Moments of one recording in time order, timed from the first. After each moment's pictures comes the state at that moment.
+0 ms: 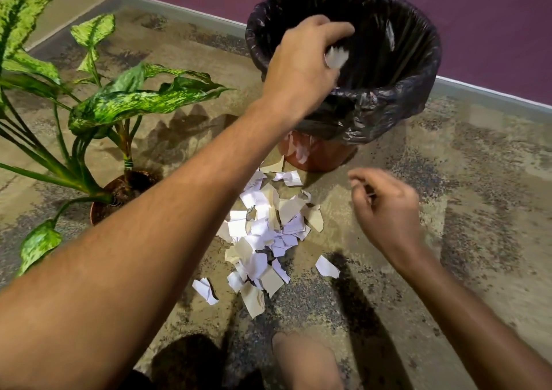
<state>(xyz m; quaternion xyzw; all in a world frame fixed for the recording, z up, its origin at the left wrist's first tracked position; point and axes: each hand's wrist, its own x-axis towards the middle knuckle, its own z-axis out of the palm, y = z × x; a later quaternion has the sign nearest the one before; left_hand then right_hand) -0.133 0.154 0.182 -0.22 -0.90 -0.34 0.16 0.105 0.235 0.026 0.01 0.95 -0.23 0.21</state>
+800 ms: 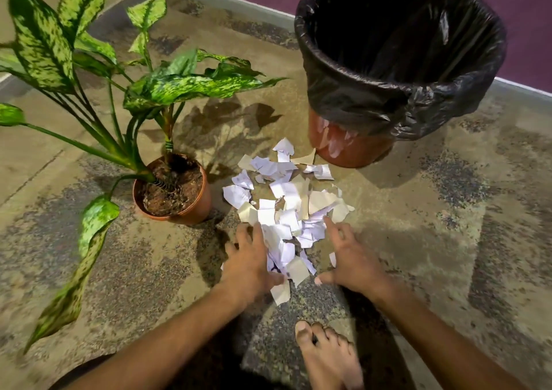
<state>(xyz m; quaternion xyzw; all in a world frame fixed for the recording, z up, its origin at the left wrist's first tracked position) 0.049 0.019 -0.011 0.02 -0.94 -0.16 -0.30 0.045 0.242 -0.053 -0.06 0.95 -0.18 0.25</state>
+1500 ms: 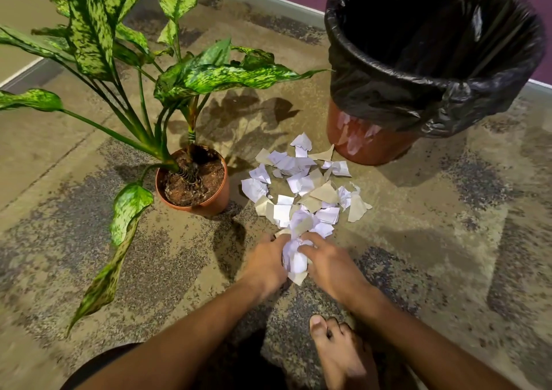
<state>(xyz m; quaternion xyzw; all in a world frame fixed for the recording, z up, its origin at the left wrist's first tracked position) 0.056 0.011 -0.030 0.01 -0.92 -0.29 -0.27 0.061 0.173 -0.043 -0.20 0.95 -0.19 0.16</state>
